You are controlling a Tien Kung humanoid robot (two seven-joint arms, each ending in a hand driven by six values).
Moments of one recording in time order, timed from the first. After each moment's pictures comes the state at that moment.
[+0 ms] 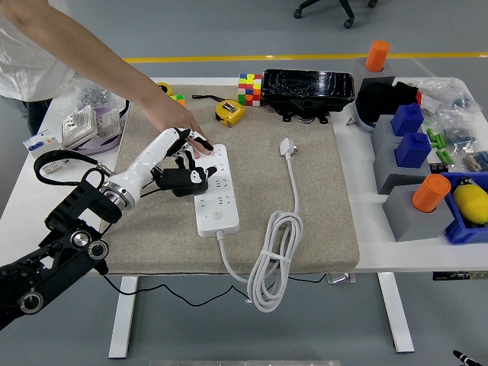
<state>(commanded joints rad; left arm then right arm) -0.42 0.34 -0.83 -1.40 1.49 0.26 0.10 -0.02 -0.32 1.00 0.50 -0.72 -0.03 -0.08</state>
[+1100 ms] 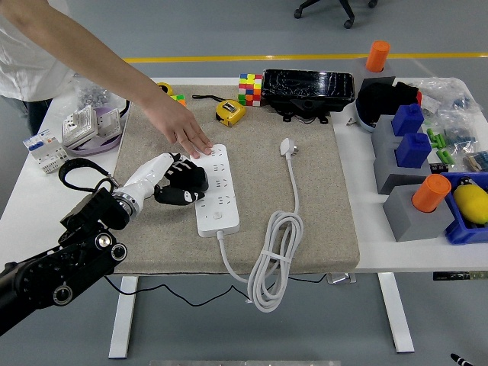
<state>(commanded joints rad) -0.50 0.27 -0.72 -1.15 1.58 0.24 0.24 -0.03 -0.32 1.00 0.50 -0.71 -0.03 -0.08</state>
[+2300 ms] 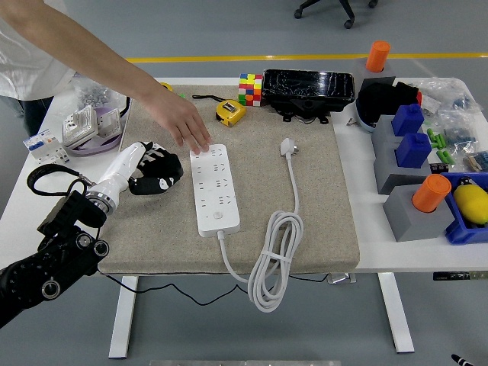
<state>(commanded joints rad) -0.47 0.30 -0.76 -1.02 1.54 0.37 0.06 -0.03 -0.32 0.99 0.50 -0.71 -0.03 -0.08</state>
